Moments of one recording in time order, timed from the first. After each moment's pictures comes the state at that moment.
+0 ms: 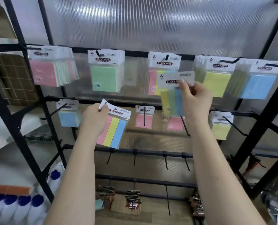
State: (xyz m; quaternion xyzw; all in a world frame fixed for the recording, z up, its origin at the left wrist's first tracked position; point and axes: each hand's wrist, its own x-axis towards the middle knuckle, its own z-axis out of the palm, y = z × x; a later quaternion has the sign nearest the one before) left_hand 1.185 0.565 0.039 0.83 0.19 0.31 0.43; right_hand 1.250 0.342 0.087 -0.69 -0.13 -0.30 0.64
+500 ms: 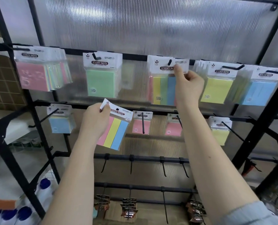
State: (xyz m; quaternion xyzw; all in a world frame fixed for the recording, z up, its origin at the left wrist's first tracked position) left_hand 1.216 0.572 0.043 0.83 0.17 0.33 0.42; right_hand 1.295 0.380 0.121 -0.65 -0.08 -0.30 0.69
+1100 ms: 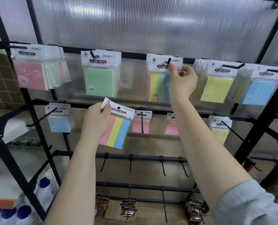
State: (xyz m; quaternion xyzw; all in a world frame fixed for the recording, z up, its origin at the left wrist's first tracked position) left_hand 1.219 0.564 0.038 0.81 0.14 0.35 0.45; right_hand 1.328 0.393 0.121 -0.66 -0.03 -0.33 0.67
